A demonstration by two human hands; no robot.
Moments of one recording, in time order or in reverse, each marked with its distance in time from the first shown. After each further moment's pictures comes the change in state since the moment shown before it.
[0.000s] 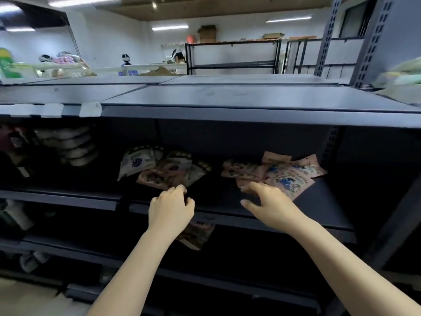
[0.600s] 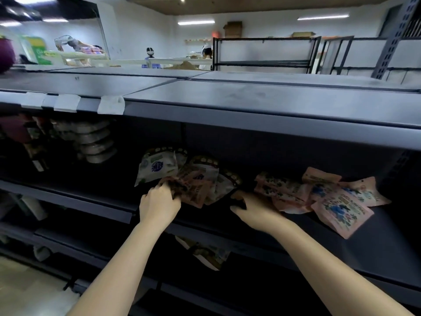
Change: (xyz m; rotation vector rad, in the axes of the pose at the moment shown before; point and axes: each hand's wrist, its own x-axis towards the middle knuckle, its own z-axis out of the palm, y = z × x) left_hand 0.109 -0.103 0.015 0.009 -0.010 -0.220; right_hand 0.154 -0.031 0.086 0.065 -0.155 0.049
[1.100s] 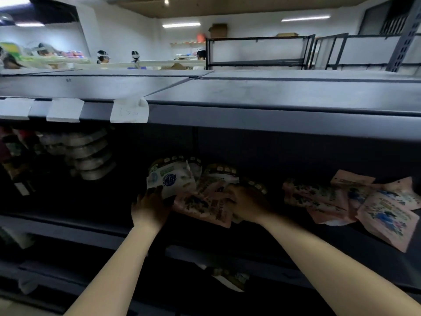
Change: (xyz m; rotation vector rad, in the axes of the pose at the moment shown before) left_hand 0.118 -0.103 0.034 0.088 -0.058 0.022; right_hand 0.113 -0.062 0.049 -0.059 0.132 -0.131
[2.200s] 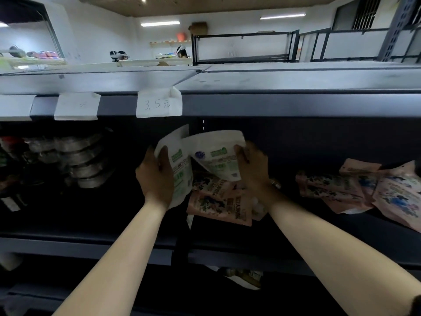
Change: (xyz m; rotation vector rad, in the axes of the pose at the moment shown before) left_hand 0.028 0.011 -0.054 -0.833 0.724 0.217; right_hand 0.064 -0.036 0.002 0.298 0.801 0.073
